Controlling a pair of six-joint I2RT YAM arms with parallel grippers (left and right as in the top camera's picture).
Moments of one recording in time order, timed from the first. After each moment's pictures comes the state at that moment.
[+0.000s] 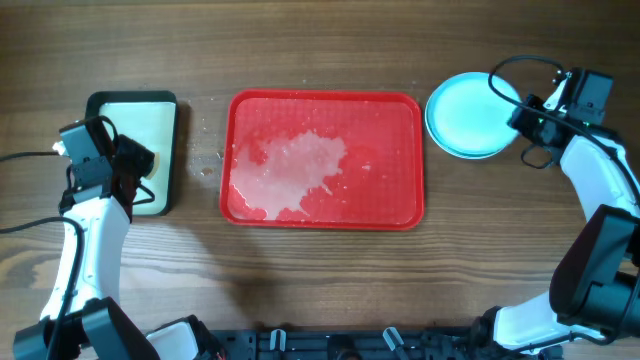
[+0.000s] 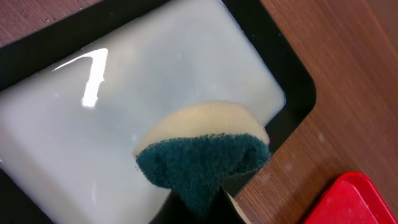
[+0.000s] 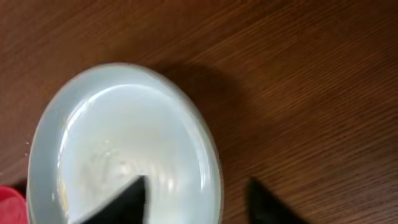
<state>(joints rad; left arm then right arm) 0.35 1.40 0.82 -0.31 -0.03 -0.61 -0.31 1.72 1.08 -0.30 -0.09 0.29</state>
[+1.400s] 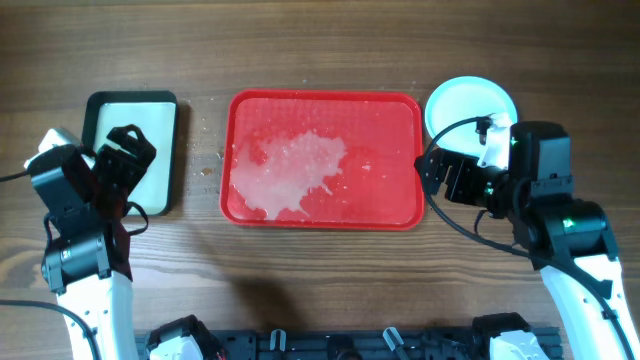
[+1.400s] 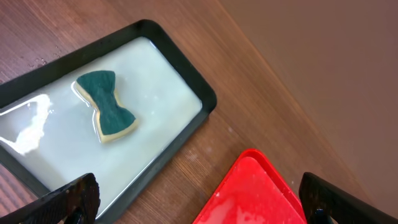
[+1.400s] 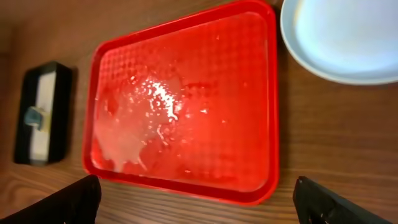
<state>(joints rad) 0.36 0.97 0.82 -0.49 0.10 -0.63 0.12 1.02 0.96 -0.81 -0.33 0.41</state>
